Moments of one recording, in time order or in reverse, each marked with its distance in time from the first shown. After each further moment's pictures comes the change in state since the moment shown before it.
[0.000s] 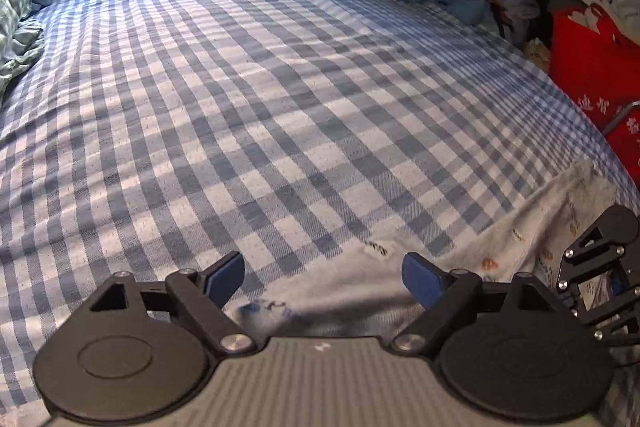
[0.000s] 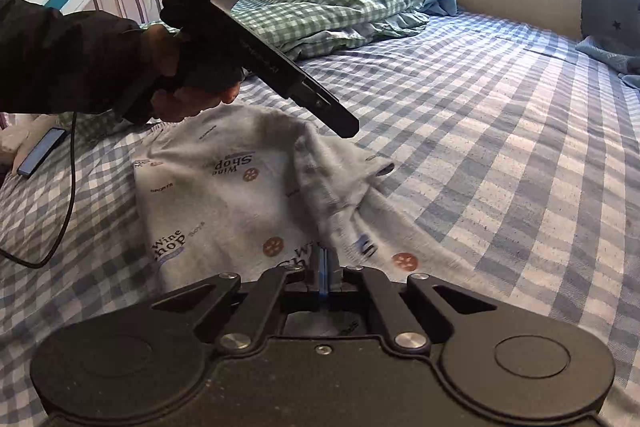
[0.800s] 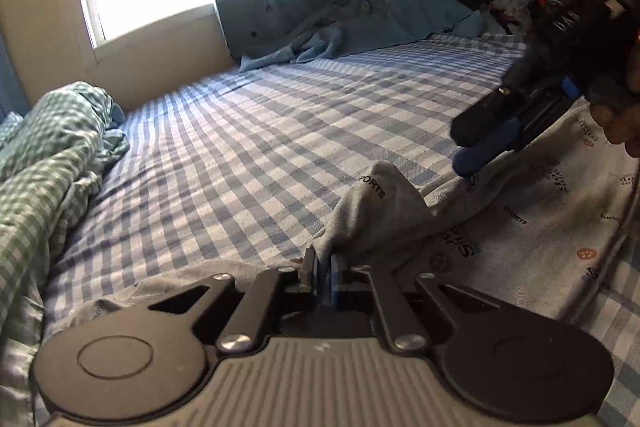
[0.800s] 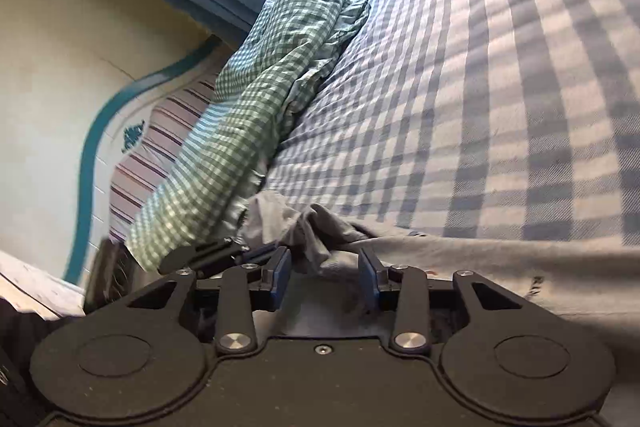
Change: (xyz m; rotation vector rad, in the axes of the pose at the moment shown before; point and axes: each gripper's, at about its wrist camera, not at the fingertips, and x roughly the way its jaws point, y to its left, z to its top) left arm -0.054 -0.101 -0.131 0.230 -0.324 0.386; right arm -0.002 -0.072 0.007 0.705 -0.082 0.333
